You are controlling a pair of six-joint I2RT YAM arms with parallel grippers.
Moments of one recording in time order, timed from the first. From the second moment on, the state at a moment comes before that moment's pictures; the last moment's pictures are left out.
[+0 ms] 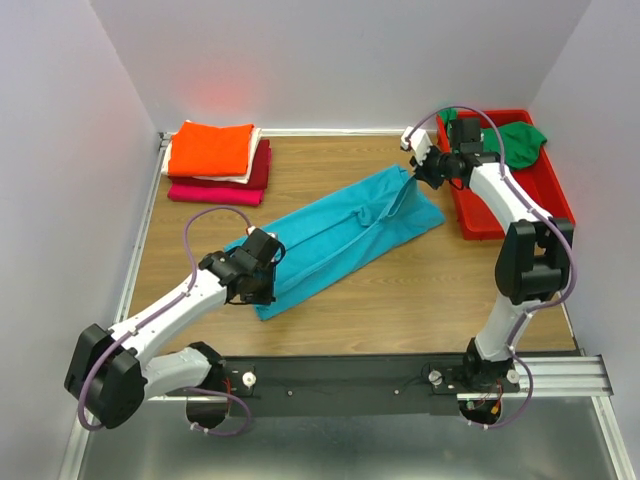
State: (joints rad) left arm -0.63 1.11 0.74 -0.80 -0.04 -0.55; right arm 0.10 1.83 1.52 -0.50 -0.47 -0.89
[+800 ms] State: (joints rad) left arm -0.58 1.28 0.77 -0.78 -0.14 -0.51; right arm 0.14 1.94 1.59 -0.47 -0.44 -0.84
